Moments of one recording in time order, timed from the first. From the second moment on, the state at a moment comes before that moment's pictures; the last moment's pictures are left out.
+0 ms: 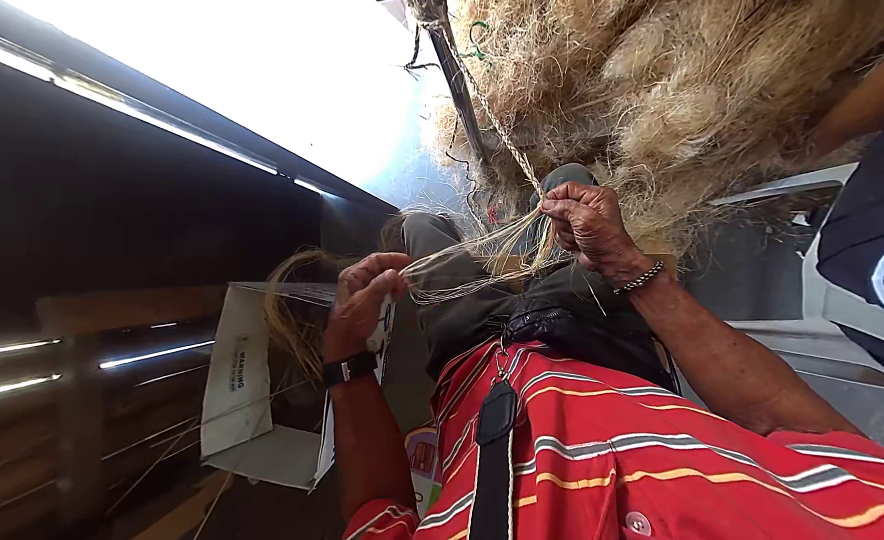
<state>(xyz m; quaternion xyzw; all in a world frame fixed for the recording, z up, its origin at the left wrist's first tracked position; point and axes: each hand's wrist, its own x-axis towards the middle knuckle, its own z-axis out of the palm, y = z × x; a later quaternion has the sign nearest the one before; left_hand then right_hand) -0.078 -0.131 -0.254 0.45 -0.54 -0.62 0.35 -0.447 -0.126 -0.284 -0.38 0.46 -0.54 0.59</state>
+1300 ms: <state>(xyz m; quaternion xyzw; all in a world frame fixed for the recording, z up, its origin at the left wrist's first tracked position) -0.273 -0.144 -0.262 0.49 -0.64 -0.42 0.41 -0.440 -0.125 -0.279 -0.41 0.43 -0.50 0.63</state>
